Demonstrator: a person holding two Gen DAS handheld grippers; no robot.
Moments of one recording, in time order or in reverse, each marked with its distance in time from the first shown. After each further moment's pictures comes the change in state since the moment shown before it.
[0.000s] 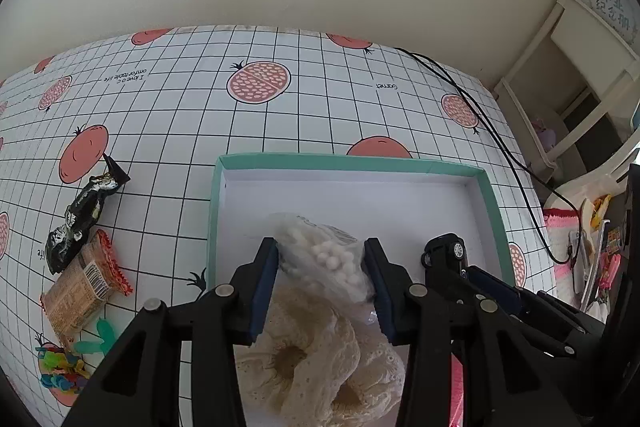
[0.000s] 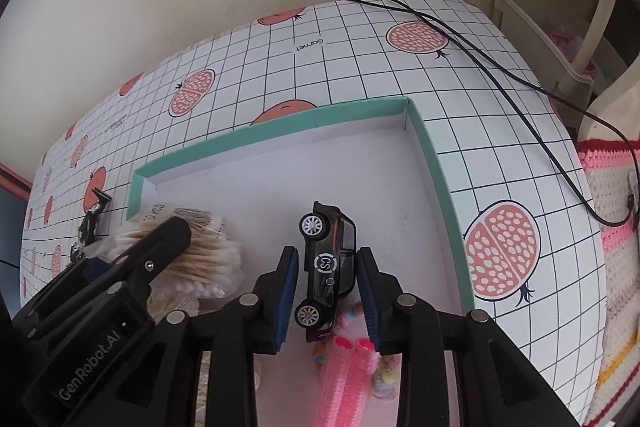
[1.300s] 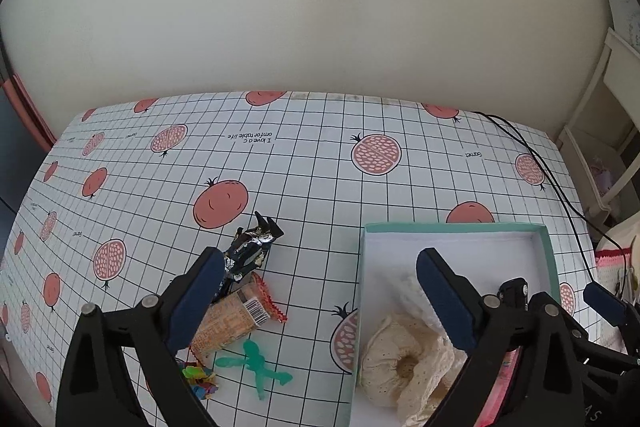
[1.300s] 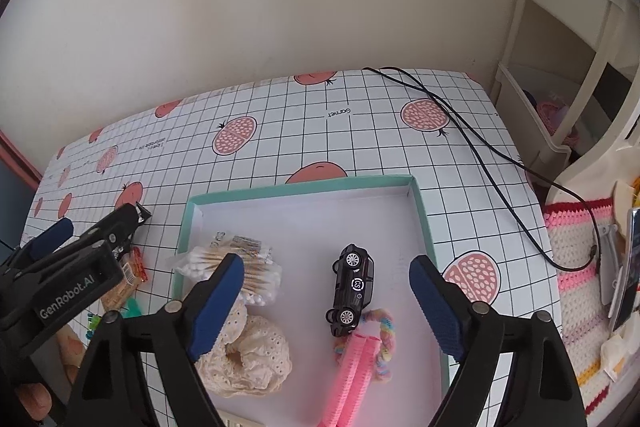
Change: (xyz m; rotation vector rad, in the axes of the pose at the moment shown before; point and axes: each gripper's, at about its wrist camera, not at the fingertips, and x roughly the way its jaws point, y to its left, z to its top) left arm -0.068 0.040 0.018 -0.108 -0.163 0.344; right arm -0.064 0.030 0.004 -0.163 -0.170 0.021
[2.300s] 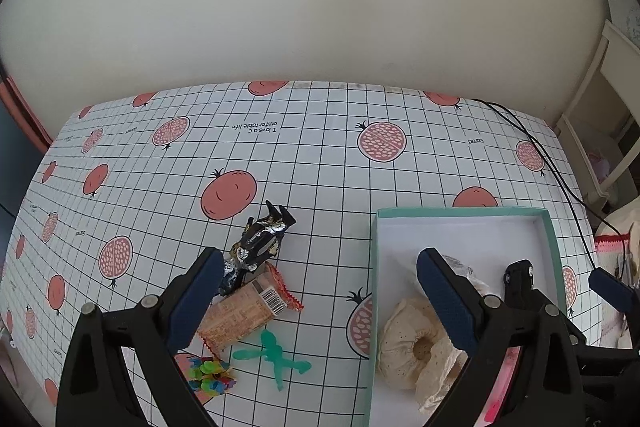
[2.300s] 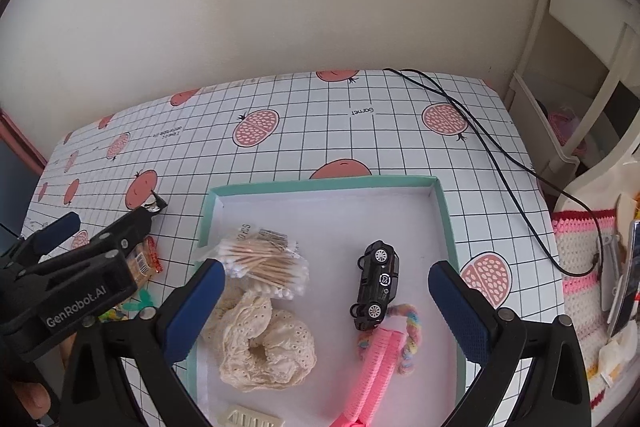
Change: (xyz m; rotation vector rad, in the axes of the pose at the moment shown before) left arm -0.004 0.016 -0.002 -0.044 0.037 0.028; right arm -0.008 0.026 -0.002 -0.083 -0.024 0.053
